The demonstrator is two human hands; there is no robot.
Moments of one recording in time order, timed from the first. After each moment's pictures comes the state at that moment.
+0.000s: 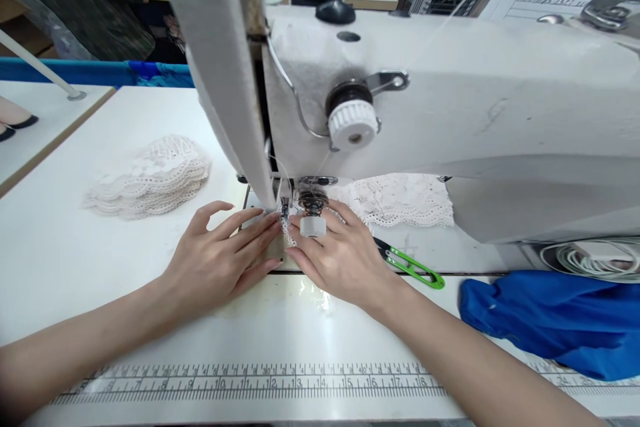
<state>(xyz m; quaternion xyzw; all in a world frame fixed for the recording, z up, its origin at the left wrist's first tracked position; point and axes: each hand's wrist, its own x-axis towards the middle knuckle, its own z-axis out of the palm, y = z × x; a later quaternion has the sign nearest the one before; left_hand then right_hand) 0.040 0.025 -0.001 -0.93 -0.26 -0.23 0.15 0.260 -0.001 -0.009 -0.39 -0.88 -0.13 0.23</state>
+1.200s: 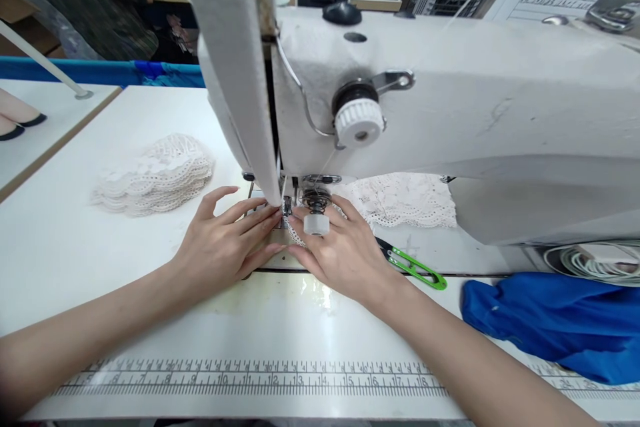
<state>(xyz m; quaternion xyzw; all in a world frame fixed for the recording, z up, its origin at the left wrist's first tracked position) 0.041 0.037 -0.007 -0.92 -0.28 -0.23 0.12 0.258 0.003 -0.012 -0.41 -0.88 -0.15 0.21</state>
